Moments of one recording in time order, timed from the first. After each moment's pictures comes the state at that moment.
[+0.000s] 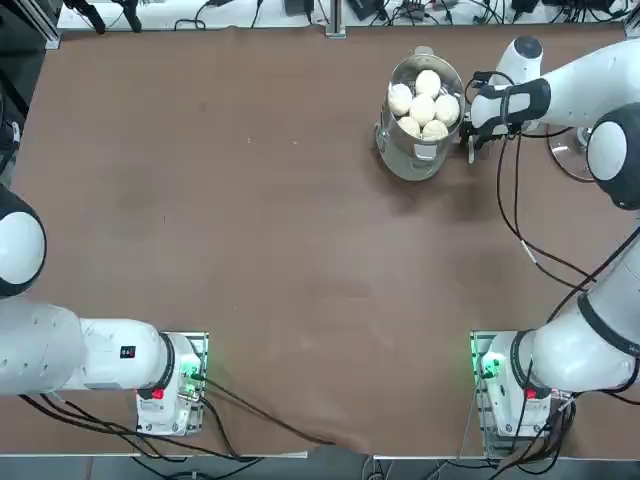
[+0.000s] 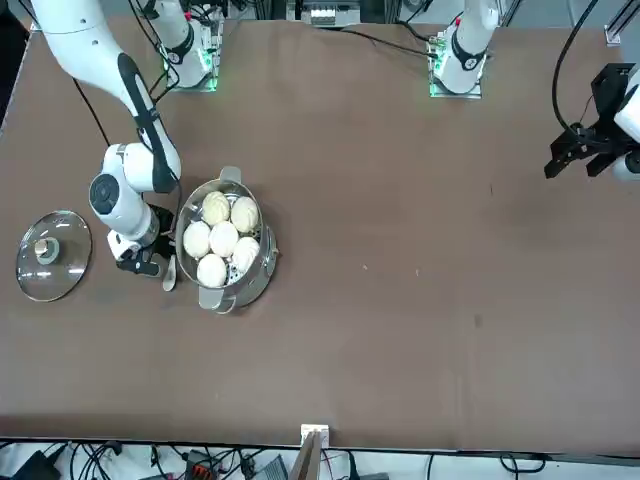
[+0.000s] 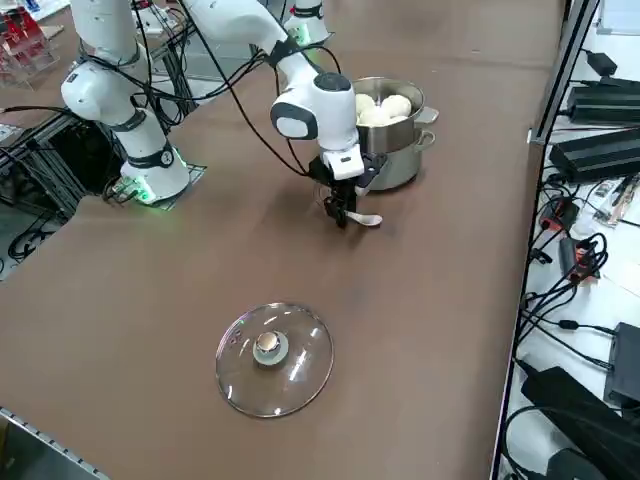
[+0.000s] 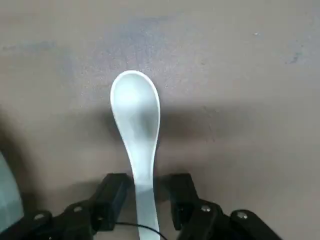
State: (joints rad) arm 0.11 0.47 -0.05 -2.13 0.00 2.63 0.20
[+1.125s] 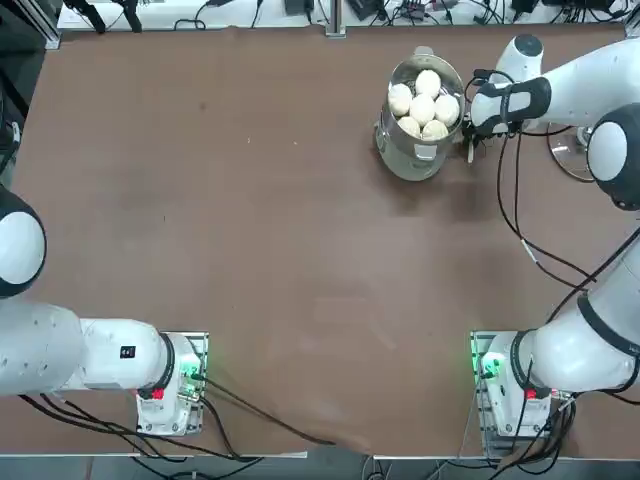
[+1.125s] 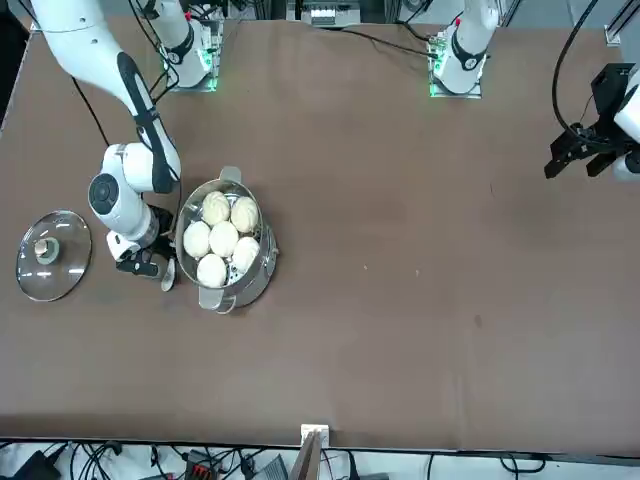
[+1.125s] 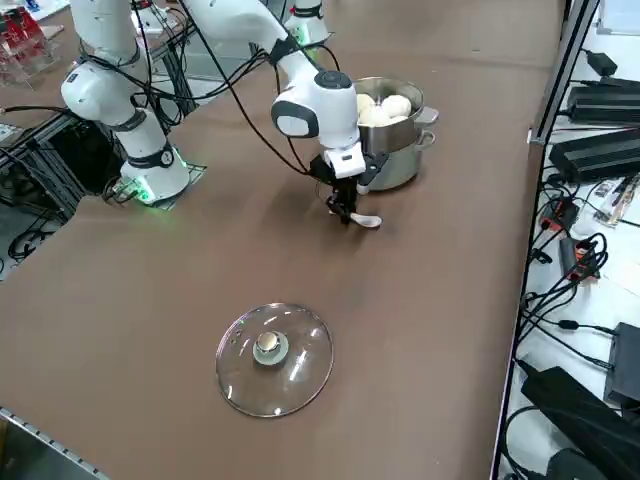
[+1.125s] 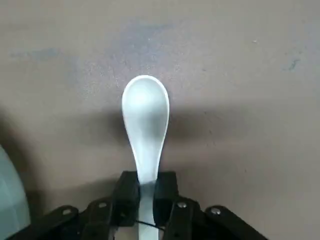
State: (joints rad) arm 0.11 0.46 -0.05 -2.13 0.00 2.63 0.20
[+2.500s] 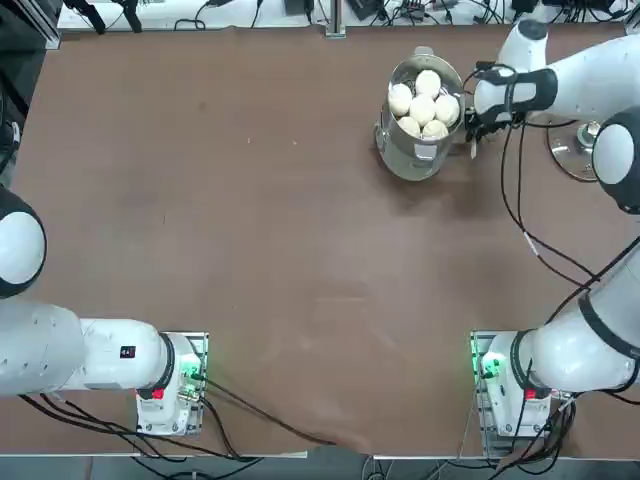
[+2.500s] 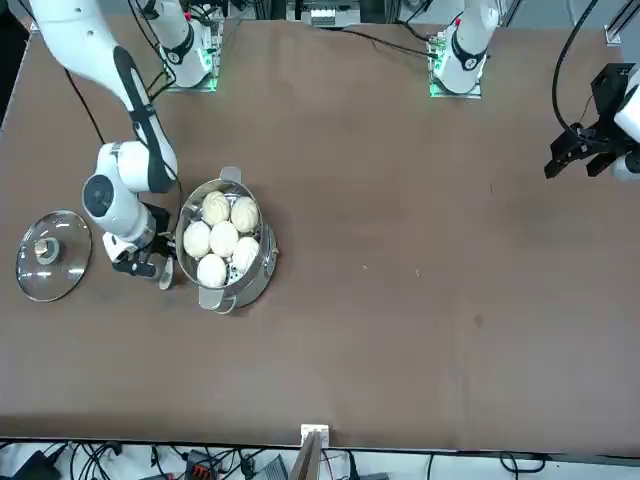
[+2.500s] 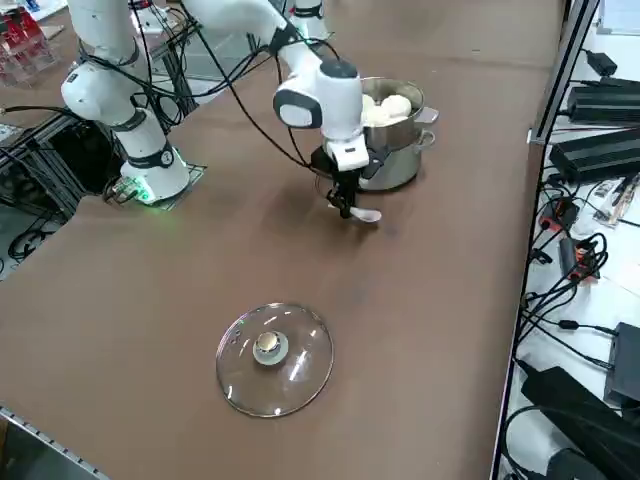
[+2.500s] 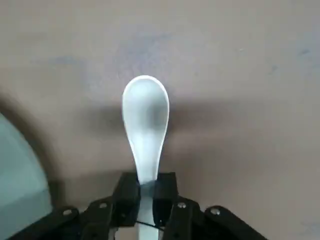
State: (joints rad) arm 0.11 0.41 -0.05 -2.07 0.00 2.46 0.20
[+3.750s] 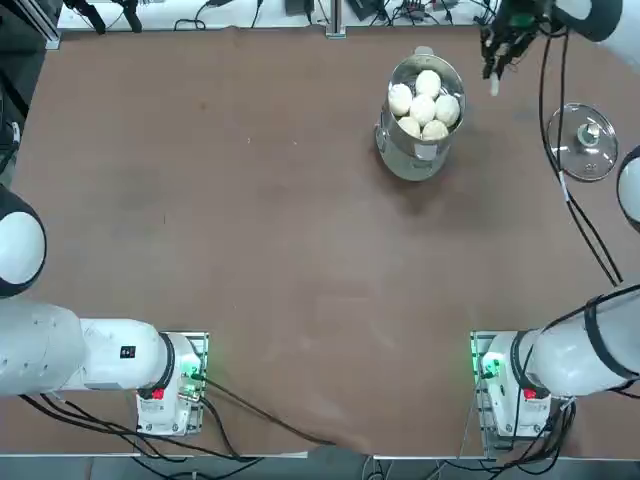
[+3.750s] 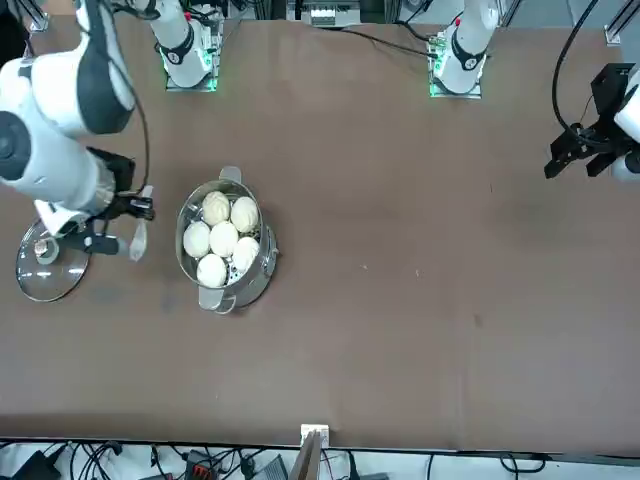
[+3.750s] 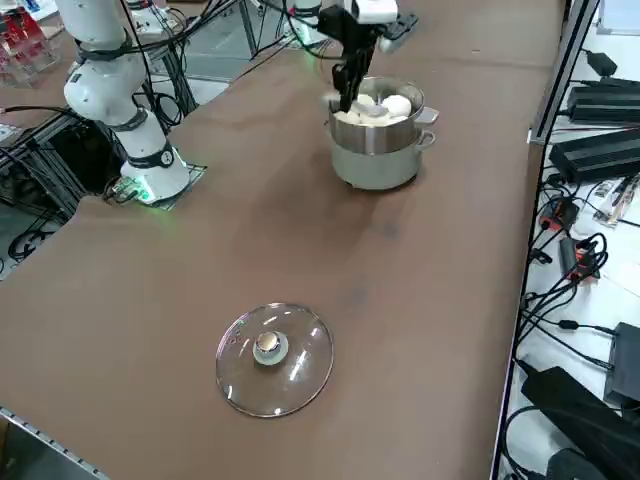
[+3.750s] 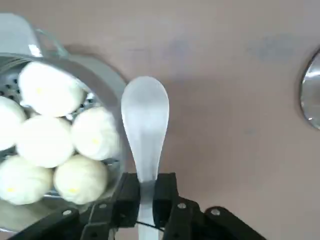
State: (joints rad) arm 0.24 0.24 -0.04 -1.61 -0.01 1.69 0.35
